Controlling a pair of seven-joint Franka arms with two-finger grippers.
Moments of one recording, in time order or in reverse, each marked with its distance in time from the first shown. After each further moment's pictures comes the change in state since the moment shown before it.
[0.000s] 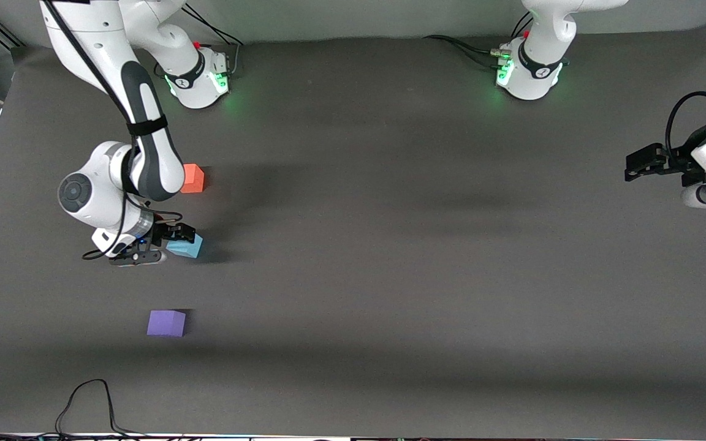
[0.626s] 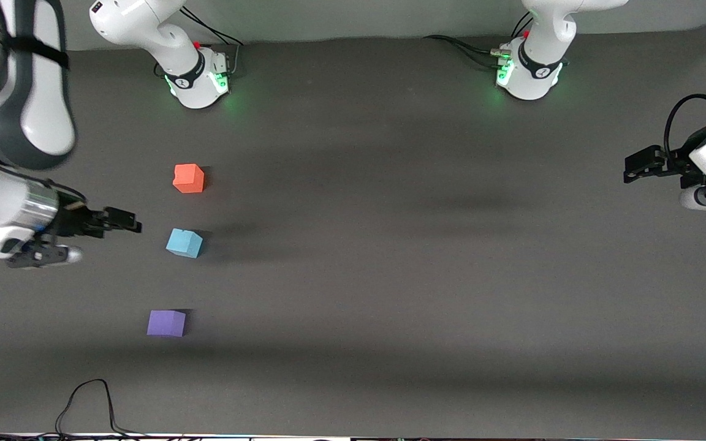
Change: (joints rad) left arm 0.000 0.003 -0.001 -0.009 0.000 0.015 0.002; right arm 0.009 -0.162 -0.136 0.544 -0.138 -0.716 0.150
